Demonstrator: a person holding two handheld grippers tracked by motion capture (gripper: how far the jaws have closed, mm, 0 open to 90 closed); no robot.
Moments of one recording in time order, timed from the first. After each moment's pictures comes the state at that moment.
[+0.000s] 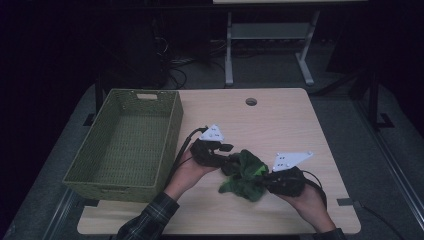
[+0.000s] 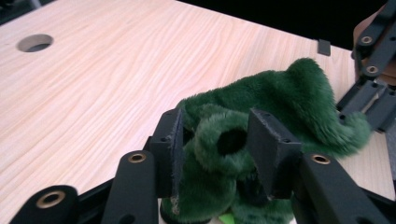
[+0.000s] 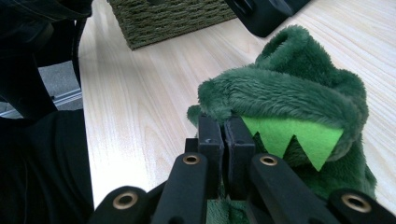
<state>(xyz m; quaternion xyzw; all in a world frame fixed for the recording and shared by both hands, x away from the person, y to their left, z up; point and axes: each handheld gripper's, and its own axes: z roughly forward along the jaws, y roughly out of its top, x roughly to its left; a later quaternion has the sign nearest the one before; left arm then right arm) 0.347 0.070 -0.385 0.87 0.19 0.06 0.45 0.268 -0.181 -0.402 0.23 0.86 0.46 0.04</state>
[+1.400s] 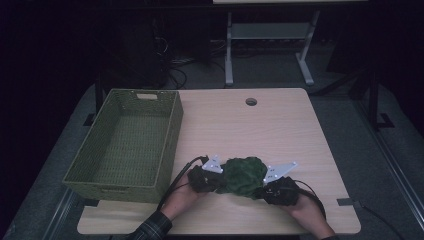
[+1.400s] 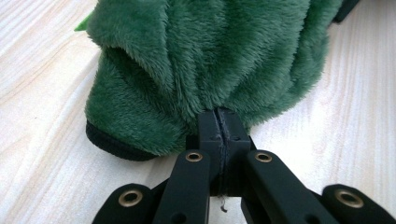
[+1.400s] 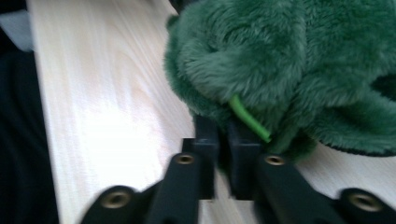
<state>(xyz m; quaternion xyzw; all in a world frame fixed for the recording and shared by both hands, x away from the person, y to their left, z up) 0.308 0.088 -0.452 0.92 0.17 0.02 0.36 0.267 -0.177 -0.450 0.25 0.89 0.37 0.02</state>
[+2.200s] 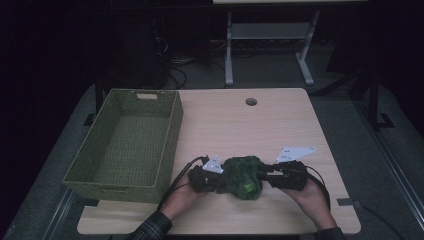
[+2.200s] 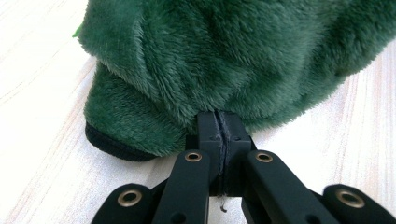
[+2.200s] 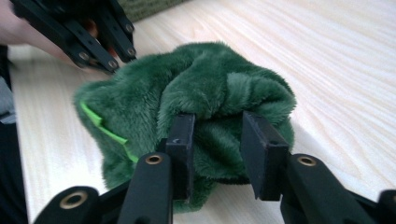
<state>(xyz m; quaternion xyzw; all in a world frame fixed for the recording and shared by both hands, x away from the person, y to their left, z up) 0.308 0.087 -0.453 0.92 0.17 0.03 0.36 0.289 -0.193 -0.417 0.30 0.85 0.43 0.08</state>
